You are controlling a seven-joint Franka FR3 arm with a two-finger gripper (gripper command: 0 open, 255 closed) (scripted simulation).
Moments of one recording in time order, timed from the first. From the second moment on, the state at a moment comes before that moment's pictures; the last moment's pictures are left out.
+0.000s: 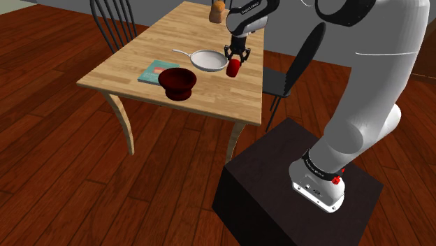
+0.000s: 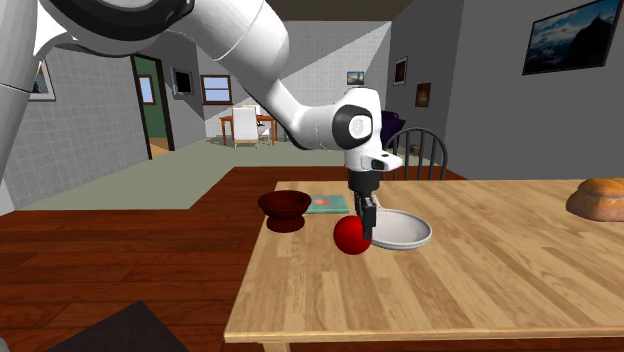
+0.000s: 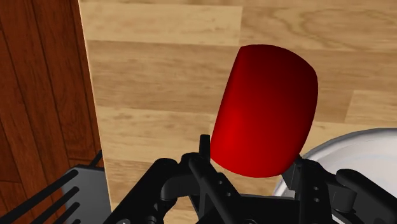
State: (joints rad) arm -0.18 0.44 -0.04 -1.77 -0.09 2.22 0.75
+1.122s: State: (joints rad) arm -0.18 0.35 -0.04 -1.67 -0.09 2.03 0.73
